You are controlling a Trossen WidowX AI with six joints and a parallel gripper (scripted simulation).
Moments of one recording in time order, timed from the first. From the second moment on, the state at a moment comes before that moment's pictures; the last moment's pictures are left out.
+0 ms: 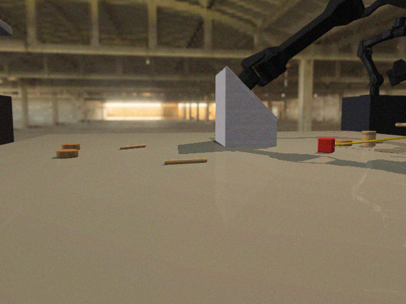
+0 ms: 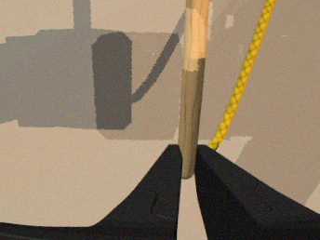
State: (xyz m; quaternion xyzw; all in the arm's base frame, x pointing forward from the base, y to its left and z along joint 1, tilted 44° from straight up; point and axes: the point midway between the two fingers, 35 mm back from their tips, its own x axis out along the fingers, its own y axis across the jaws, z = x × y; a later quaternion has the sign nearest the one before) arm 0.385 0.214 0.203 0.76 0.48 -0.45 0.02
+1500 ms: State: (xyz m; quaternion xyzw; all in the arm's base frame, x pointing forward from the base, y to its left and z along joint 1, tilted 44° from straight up) arm 0.406 0.216 0.171 0.76 0.47 -0.45 0.01
